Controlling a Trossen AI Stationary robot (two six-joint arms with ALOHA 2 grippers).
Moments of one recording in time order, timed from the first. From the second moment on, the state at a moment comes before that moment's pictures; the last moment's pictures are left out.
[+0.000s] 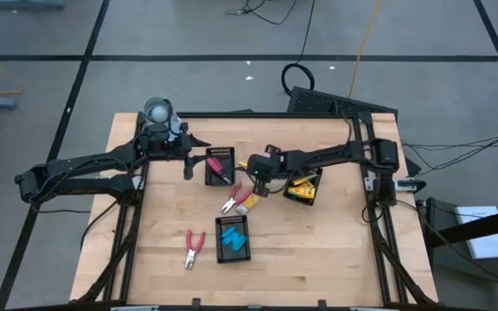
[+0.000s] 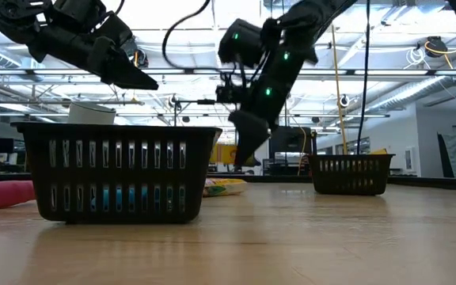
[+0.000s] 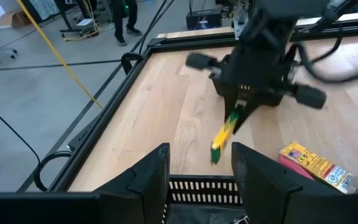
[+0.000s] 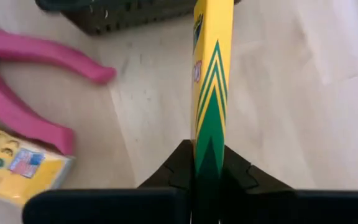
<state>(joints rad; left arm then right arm) 0.48 0.90 0.47 0.10 0.26 0.28 -0.10 1.93 1.30 -0.42 0.27 0.09</state>
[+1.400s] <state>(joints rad) 0.48 0.90 0.47 0.10 0.26 0.25 0.13 1.46 0.83 -0.78 0.40 0.62</state>
